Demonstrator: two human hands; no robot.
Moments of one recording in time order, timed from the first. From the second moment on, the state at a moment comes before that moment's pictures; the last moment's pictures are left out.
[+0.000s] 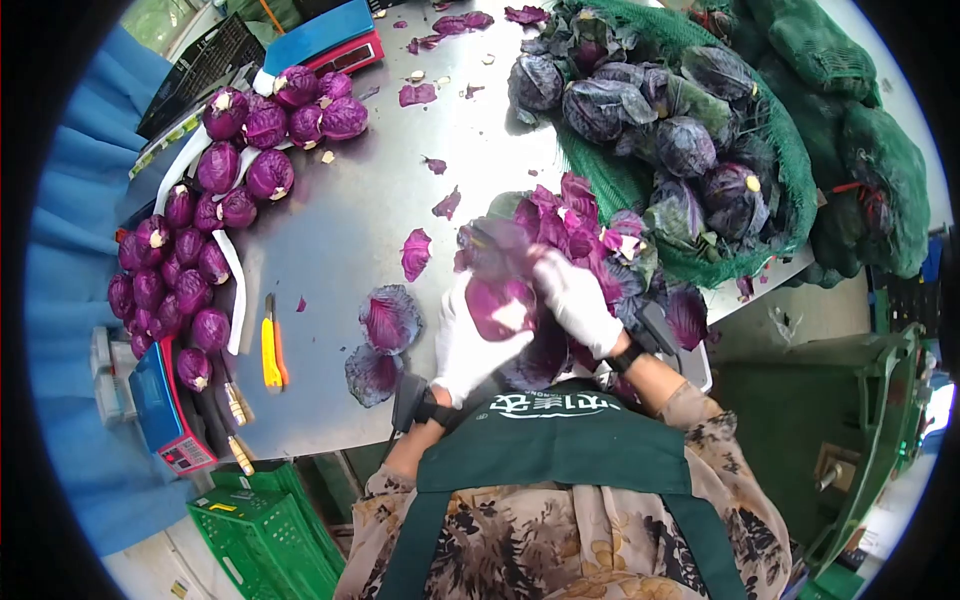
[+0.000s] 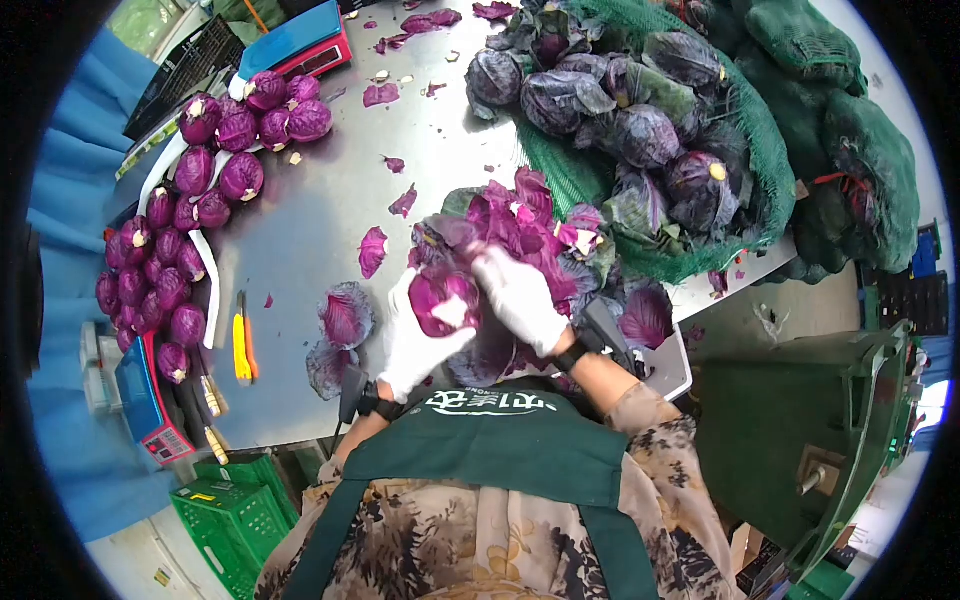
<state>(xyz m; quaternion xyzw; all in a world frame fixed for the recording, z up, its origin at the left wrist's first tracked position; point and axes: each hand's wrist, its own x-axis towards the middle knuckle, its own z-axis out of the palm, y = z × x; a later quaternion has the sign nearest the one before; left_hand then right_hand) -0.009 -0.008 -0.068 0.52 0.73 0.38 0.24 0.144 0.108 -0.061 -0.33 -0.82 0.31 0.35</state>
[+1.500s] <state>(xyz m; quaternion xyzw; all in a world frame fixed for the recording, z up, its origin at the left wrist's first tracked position) -0.030 -0.038 -0.093 0.45 0.63 0.51 0.38 0.155 0.089 -0.056 -0.30 -0.86 0.39 0.11</state>
